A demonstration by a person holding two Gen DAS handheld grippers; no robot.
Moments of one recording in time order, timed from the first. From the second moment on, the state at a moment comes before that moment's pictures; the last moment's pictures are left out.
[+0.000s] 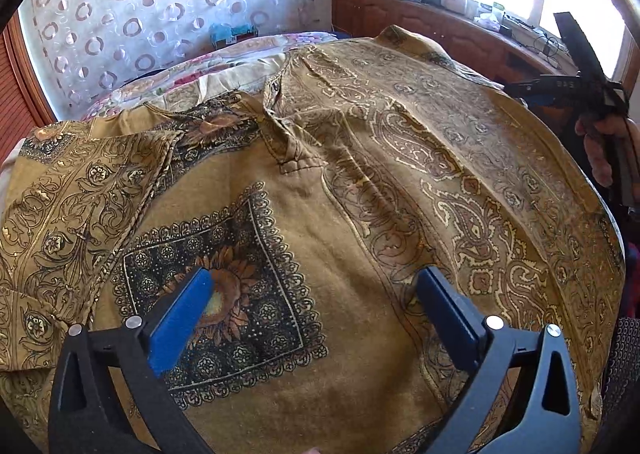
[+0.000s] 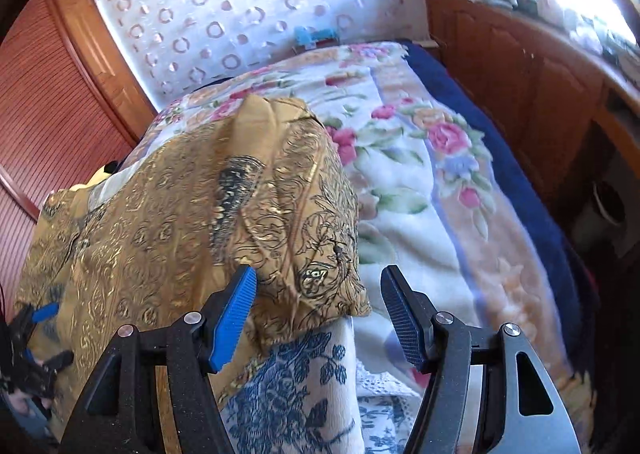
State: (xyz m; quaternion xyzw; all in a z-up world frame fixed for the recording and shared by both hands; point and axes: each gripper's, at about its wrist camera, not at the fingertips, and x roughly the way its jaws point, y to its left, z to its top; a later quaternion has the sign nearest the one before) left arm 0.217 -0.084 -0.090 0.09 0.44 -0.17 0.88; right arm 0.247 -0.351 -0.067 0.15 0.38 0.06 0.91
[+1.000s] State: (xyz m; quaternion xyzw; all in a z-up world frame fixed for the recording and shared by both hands) left arm 0.217 -0.084 -0.090 0.09 0.44 -0.17 0.88; right arm 0.177 -0.244 0.016 0.00 0.27 0.18 0.95
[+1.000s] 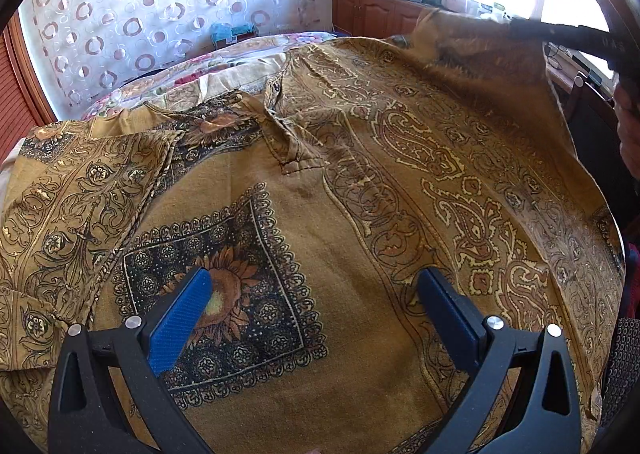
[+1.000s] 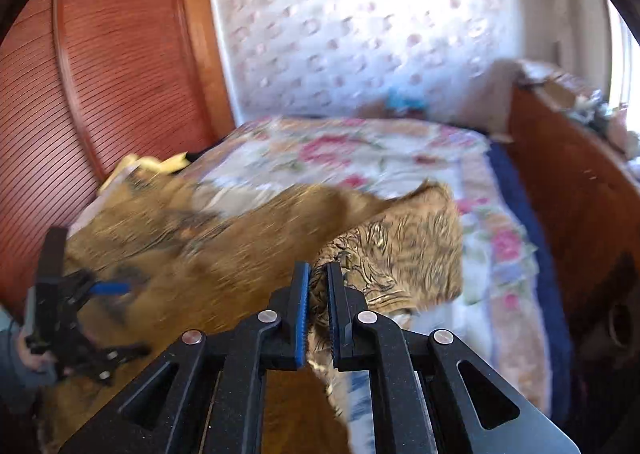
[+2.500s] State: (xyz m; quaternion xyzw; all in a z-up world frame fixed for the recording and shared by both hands) left arm 0.219 -0.083 -0.091 0.09 0.44 -0.17 0.88; right arm 0.251 -0.221 -0.002 0.04 0.33 0.10 0.94
